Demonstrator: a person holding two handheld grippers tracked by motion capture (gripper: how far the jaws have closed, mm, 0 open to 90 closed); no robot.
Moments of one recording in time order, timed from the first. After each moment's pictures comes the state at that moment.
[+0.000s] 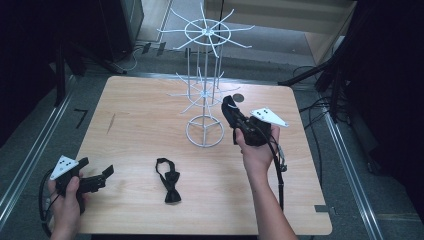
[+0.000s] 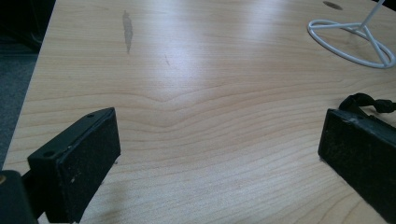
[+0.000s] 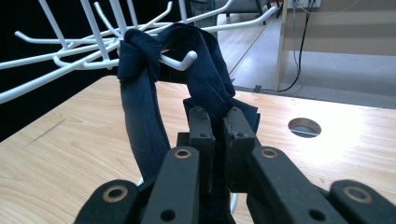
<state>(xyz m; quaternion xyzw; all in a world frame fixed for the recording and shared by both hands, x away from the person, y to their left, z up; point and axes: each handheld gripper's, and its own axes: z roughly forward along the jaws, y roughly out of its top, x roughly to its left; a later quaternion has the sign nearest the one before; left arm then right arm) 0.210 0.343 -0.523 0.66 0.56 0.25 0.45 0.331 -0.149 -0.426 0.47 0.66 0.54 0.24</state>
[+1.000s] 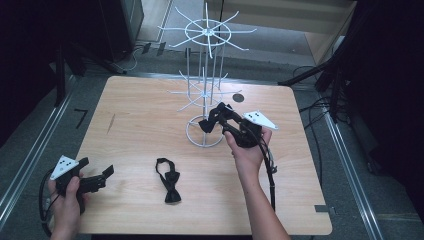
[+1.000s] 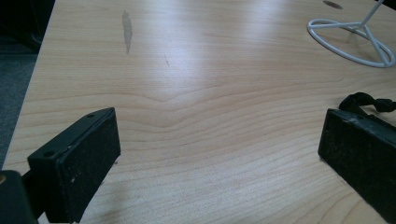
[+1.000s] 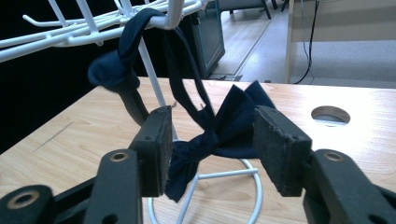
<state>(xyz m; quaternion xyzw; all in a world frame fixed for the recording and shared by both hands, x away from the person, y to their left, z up) 0.210 0.342 -0.523 0.66 0.55 0.25 0.44 0.336 -0.133 -0.448 0.48 0.64 0.55 0.22</state>
